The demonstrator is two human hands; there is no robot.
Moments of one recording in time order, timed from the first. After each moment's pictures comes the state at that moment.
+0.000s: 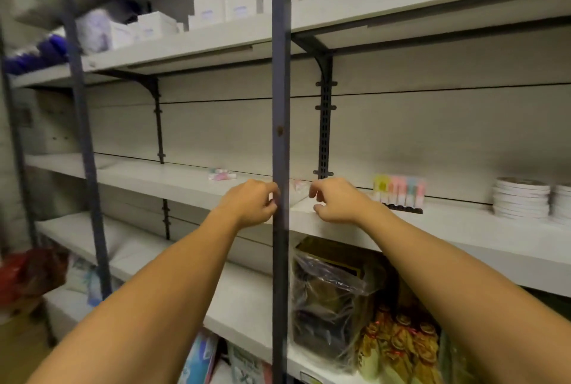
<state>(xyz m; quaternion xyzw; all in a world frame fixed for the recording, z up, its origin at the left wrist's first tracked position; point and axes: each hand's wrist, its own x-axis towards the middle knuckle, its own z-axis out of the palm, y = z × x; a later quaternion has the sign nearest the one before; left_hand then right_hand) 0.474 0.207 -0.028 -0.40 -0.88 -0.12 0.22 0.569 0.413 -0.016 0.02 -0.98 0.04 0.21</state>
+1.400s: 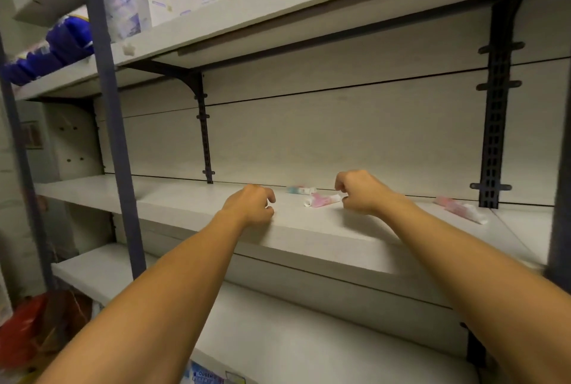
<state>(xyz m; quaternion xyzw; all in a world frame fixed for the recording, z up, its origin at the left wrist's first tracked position) 0.049 0.027 -0.028 -0.35 -0.92 -0.10 0.15 0.174 0.267 -0.011 -0.07 -0.98 0.03 0.21</state>
